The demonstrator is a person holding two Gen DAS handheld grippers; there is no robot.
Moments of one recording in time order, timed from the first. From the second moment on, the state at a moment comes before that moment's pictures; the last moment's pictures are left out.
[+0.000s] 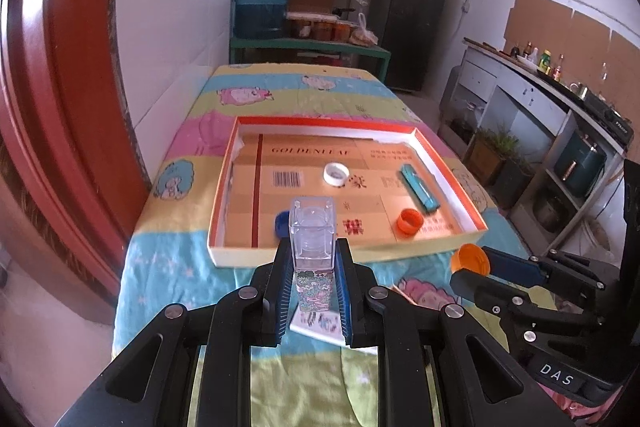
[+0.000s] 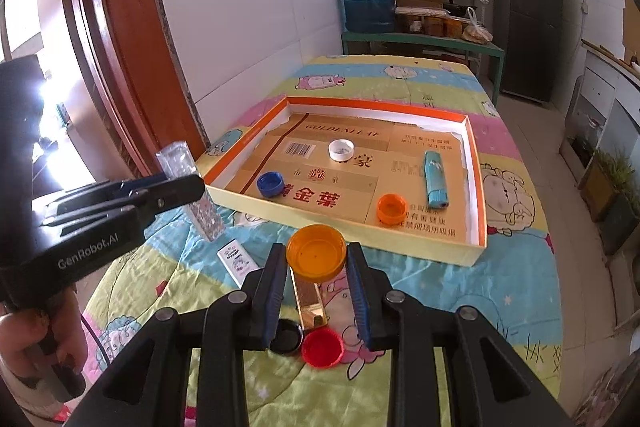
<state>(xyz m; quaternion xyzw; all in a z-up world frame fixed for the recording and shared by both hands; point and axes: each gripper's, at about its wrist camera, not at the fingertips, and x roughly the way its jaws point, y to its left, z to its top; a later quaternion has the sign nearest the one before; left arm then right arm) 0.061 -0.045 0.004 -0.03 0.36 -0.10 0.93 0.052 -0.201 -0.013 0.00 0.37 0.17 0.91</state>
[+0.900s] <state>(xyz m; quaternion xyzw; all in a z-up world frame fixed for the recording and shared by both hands) 0.137 -0.057 -0.003 -0.02 0.36 -0.08 0.93 0.121 -0.209 -0.010 -0.01 0.35 0.18 0.92</state>
